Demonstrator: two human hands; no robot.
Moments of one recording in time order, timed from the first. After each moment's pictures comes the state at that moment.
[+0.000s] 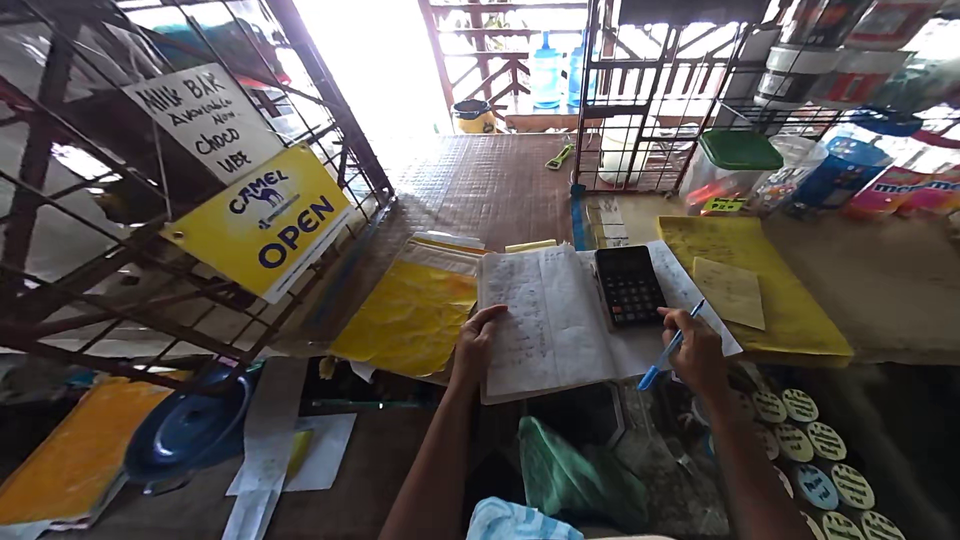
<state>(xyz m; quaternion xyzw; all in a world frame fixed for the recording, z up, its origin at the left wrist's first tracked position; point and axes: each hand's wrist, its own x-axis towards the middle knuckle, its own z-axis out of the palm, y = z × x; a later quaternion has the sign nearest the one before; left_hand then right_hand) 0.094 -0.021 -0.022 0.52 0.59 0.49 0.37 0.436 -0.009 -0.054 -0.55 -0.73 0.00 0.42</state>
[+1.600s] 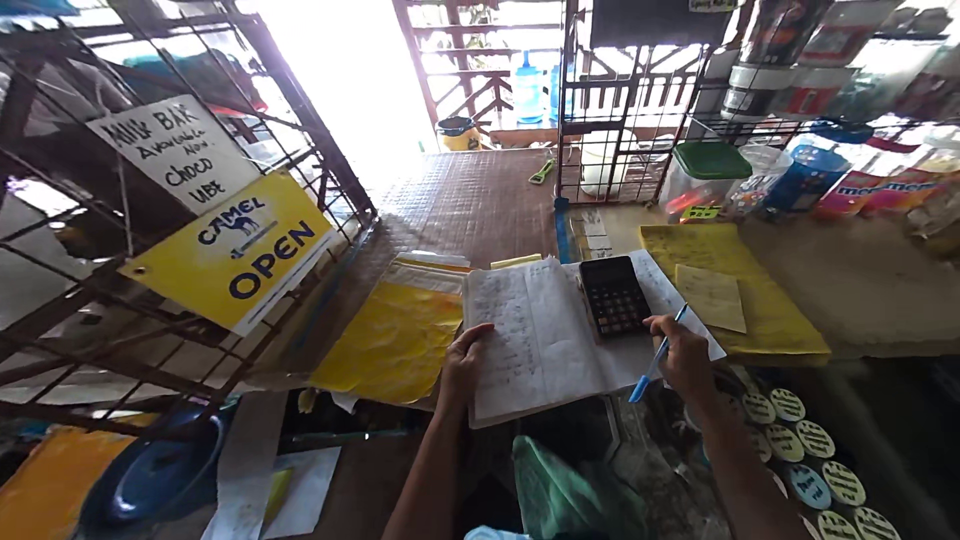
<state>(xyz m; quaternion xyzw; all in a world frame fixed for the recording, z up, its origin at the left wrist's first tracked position) 0.096 -0.021 -0.023 0.53 0.59 0.50 0.36 0.436 -0.007 -0.049 -0.54 -0.72 0.00 0.43</state>
